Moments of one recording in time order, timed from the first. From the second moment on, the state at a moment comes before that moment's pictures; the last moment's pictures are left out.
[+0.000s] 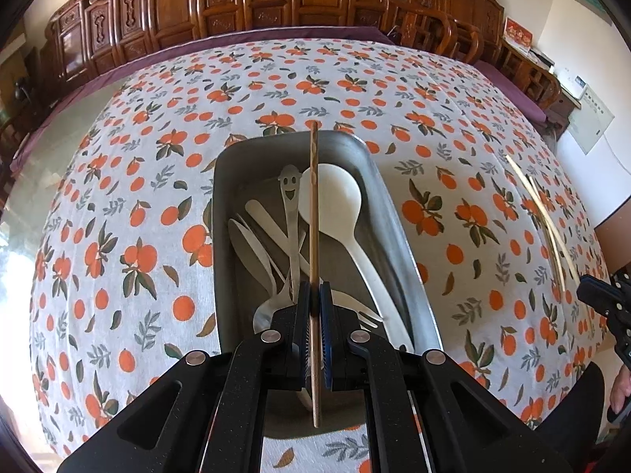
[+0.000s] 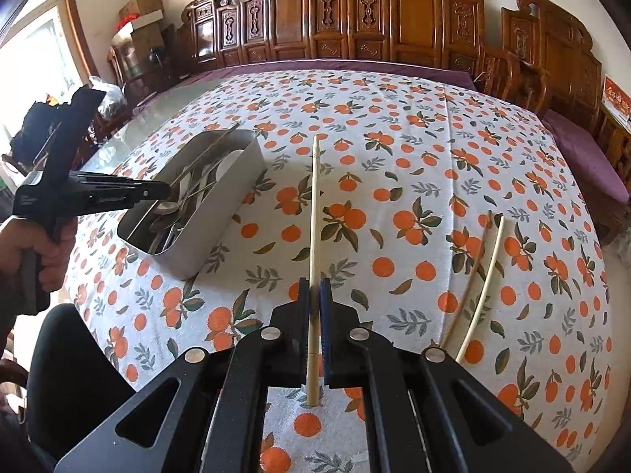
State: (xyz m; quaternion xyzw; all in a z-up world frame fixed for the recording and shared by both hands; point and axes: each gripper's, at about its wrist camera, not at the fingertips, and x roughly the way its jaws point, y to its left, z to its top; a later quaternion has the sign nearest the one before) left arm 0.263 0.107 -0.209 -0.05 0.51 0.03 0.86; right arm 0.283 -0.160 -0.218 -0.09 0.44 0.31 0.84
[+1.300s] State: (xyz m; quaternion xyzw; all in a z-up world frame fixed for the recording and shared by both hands) left arm 0.183 0.161 -0.150 -0.07 0.46 0.05 0.89; right arm 0.281 -0.020 -0.212 -0.13 0.44 0.38 0.81
